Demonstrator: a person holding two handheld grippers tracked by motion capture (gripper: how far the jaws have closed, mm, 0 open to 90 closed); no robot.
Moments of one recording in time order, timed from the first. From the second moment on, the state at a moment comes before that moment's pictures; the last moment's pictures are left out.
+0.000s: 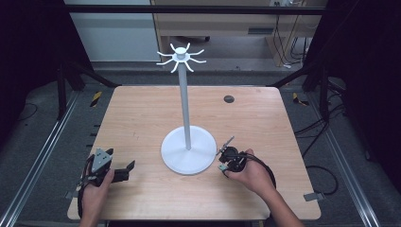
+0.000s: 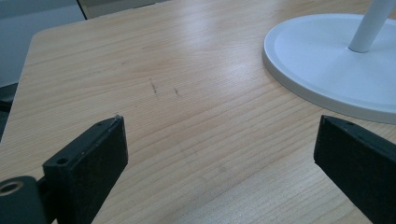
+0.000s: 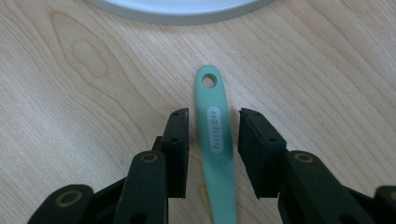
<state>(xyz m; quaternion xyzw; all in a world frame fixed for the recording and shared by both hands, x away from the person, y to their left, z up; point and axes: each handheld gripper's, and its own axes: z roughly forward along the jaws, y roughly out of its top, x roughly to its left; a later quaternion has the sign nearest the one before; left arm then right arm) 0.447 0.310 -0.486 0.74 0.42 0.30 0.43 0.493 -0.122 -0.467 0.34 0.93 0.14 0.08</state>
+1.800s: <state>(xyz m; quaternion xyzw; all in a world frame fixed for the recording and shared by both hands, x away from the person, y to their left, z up) 0.447 0.307 -0.487 0.74 0.42 0.30 0.43 0.492 -0.160 -0.418 0.37 0.89 0.24 0.12</state>
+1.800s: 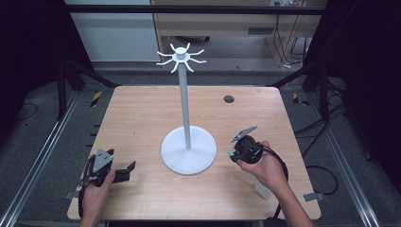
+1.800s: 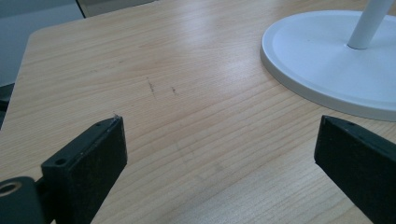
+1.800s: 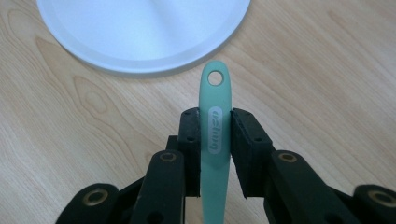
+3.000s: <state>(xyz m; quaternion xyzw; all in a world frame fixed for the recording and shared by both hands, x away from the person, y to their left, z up) 0.446 0.309 -0.487 0.74 0.42 0.30 0.43 0.504 -0.158 -0.363 0.36 0.84 0.35 0.19</state>
